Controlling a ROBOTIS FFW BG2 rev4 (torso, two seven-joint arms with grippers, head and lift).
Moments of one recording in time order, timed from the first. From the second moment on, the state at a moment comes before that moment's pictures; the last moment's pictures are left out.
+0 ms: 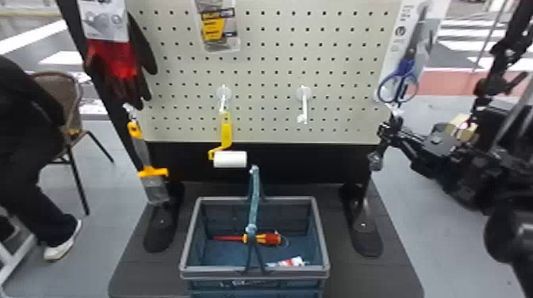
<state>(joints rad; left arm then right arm) 0.76 0.00 -0.22 -1.73 -0.18 -0.64 0.59 -0.36 -0.24 -0.14 -1.42 -0.22 0.17 0.90</state>
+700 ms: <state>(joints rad) 0.75 0.00 -0.22 -1.73 -0.18 -0.63 0.59 -0.22 -0.24 -0.16 -1.59 -0.29 0.19 0.85</state>
